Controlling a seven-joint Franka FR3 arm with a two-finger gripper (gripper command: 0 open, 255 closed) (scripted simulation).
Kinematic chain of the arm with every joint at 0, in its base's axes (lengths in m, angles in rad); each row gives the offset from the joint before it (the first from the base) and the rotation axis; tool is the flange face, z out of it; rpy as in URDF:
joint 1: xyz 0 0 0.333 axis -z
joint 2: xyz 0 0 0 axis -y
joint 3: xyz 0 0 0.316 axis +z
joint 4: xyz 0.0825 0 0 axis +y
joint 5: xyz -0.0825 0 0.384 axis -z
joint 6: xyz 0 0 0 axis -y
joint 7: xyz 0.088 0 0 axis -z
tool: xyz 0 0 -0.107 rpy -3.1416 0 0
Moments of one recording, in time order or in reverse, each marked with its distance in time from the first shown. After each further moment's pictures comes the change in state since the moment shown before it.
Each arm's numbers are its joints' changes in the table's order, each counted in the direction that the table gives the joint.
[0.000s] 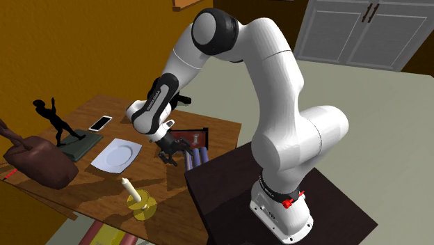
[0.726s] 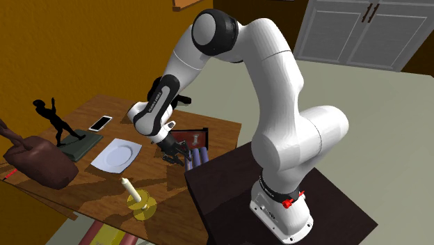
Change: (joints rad) arm 0.001 -0.006 -0.006 0.013 0.008 0.017 0.004
